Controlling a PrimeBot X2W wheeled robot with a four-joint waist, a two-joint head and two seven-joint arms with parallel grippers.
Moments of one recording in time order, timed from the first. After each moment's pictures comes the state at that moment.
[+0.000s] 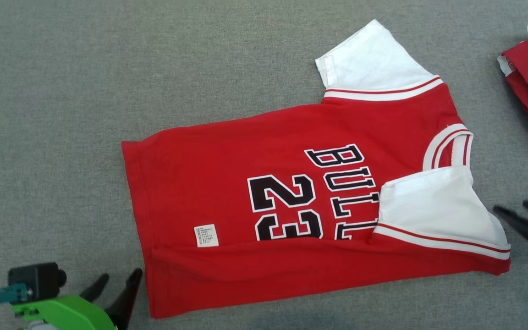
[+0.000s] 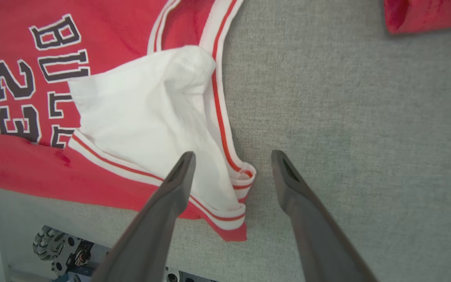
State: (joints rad) left arm 0.26 0.38 -0.16 -0.37 -0.75 0.18 0.56; right arm 0.05 -0.57 -0.15 -0.25 0.84 0.13 0.91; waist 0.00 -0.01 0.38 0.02
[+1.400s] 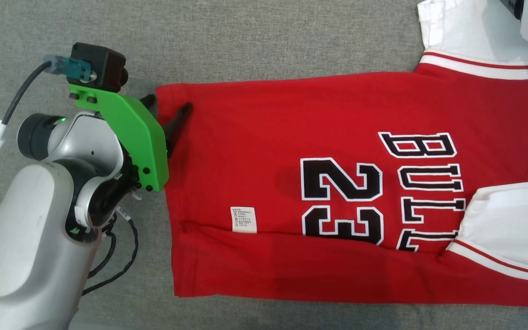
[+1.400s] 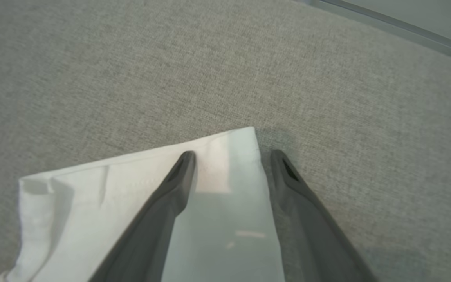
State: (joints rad) left arm -0.63 0.34 -0.39 -0.04 -0.65 0.08 0.84; right arm -1.09 -0.55 0.32 0.39 0.55 0.13 0.84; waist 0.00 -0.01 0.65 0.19
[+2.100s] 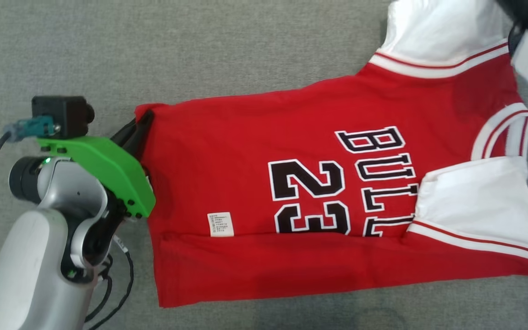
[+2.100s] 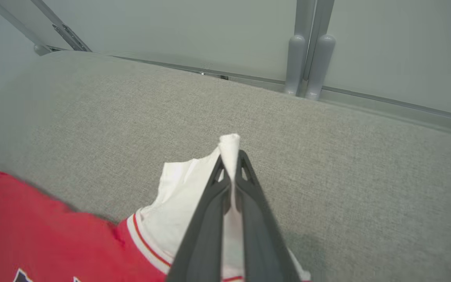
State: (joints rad) left arm -0.45 0.33 -0.30 -0.09 -0.66 0.08 0.54; right arm -0.92 -0.63 0.34 0.12 0.83 0.13 0.55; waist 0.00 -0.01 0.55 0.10
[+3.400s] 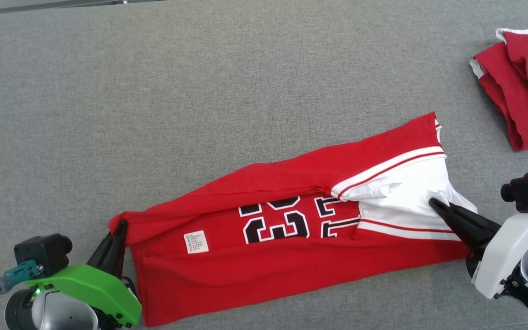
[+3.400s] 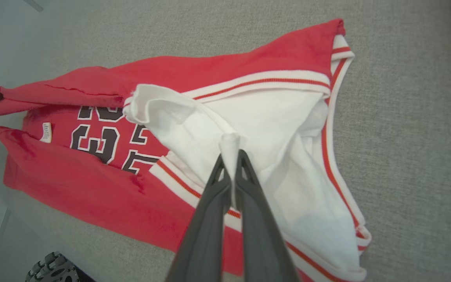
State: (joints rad) left arm 0.04 0.34 -0.21 -0.19 -0.66 0.14 0.26; right arm -0.08 -0.61 0.24 -0.19 0.81 0.13 0.36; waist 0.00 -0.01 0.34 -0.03
